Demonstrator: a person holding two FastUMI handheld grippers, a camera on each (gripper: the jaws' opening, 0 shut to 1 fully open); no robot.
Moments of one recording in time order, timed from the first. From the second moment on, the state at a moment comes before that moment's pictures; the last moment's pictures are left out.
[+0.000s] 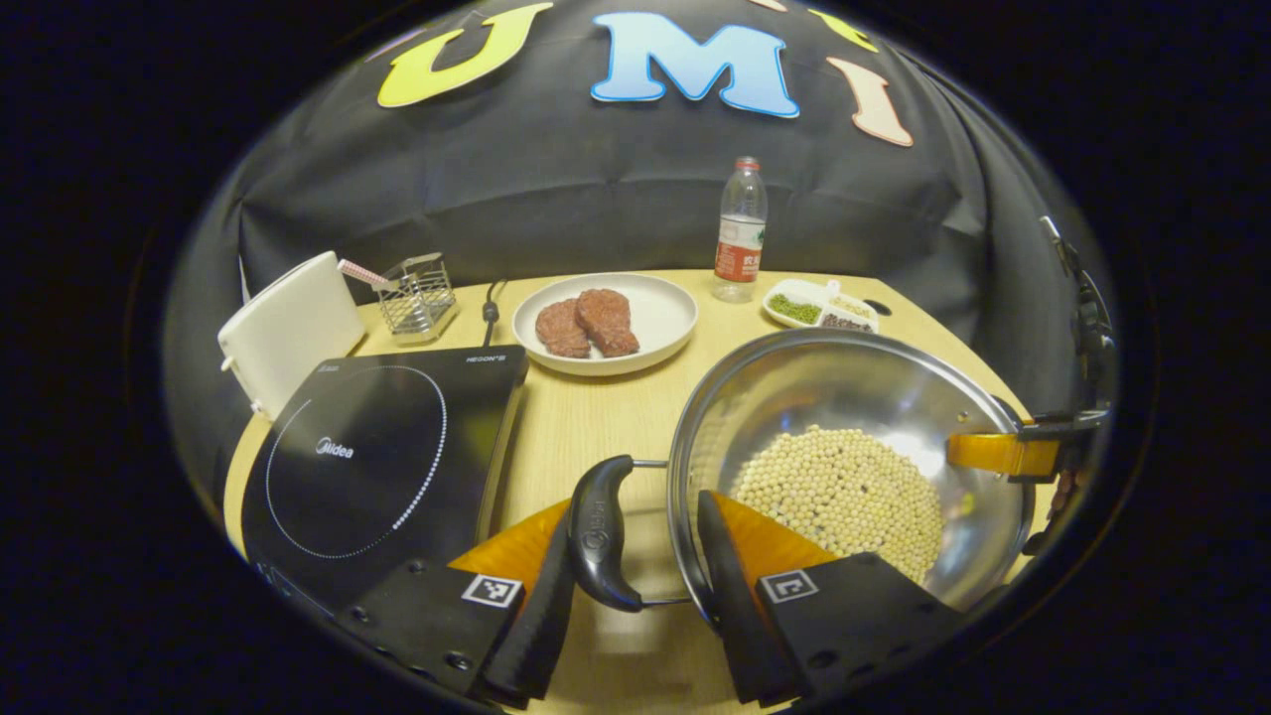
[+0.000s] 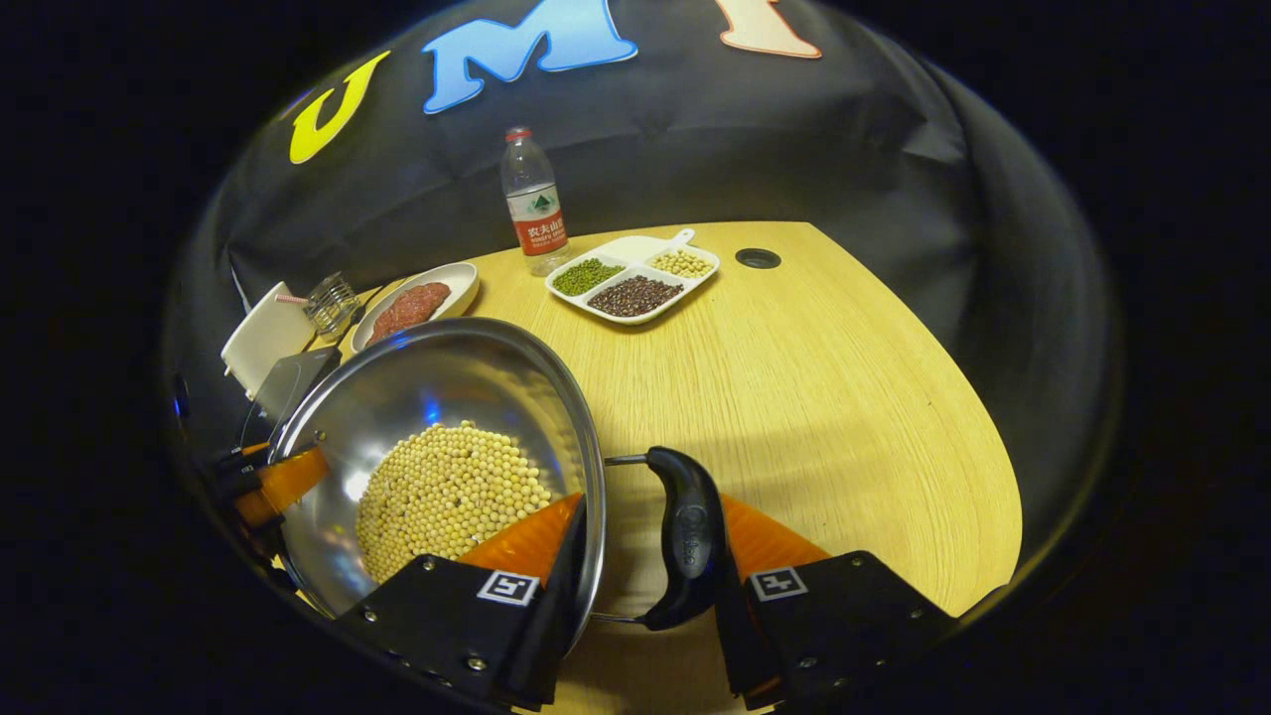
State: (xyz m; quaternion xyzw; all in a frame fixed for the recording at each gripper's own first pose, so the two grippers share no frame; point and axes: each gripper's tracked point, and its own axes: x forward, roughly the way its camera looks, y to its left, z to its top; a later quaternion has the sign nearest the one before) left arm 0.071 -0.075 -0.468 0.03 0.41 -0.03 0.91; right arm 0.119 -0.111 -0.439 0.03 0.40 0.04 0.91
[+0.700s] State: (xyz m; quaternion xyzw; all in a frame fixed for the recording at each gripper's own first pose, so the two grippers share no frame) left arm 0.075 -0.056 -0.421 0.01 0.40 -0.04 0.92; right arm 0.102 -0.090 -0.390 0.05 0.40 0.01 0.92
